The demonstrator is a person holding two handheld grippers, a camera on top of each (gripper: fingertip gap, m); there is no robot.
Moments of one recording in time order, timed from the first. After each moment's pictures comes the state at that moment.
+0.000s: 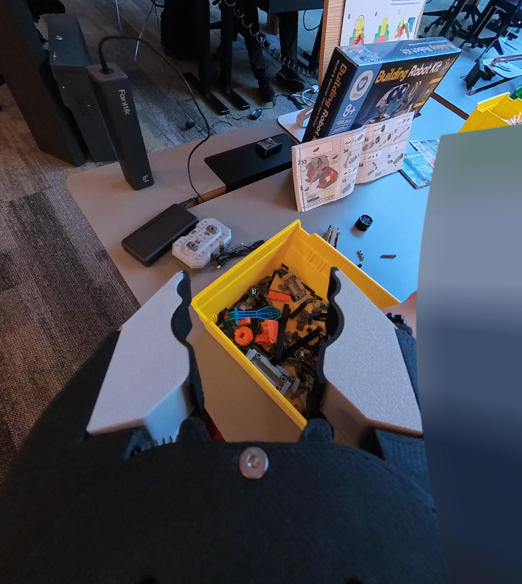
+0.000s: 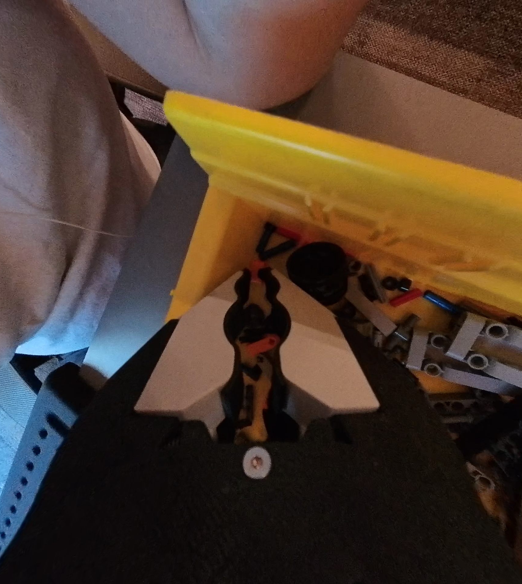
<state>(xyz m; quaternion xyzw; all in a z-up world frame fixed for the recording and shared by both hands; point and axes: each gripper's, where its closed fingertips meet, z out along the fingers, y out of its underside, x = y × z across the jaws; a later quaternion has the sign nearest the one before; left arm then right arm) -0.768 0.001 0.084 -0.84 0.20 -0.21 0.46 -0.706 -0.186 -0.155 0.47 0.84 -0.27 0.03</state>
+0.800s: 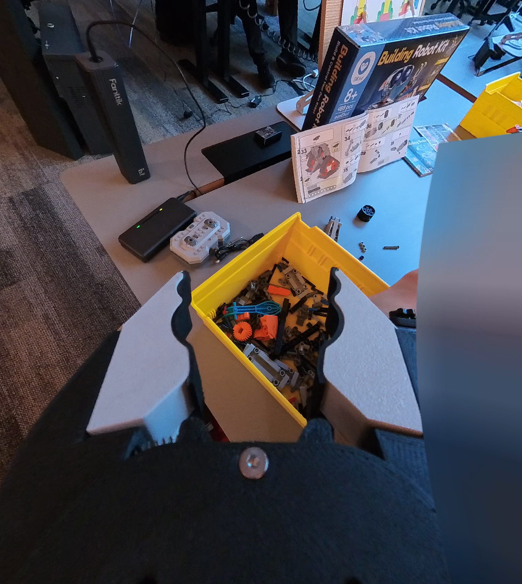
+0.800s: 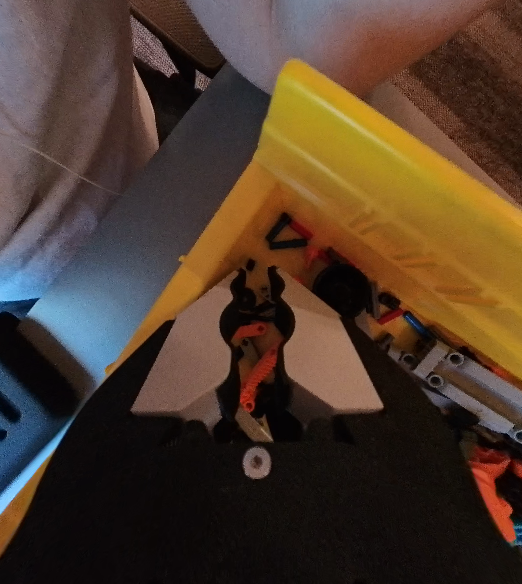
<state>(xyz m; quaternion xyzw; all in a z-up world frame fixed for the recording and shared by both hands) -0.763 0.001 0.078 -0.84 0.21 -0.20 0.45 -0.702 -0.182 -0.152 0.35 0.91 -0.25 -0.02</state>
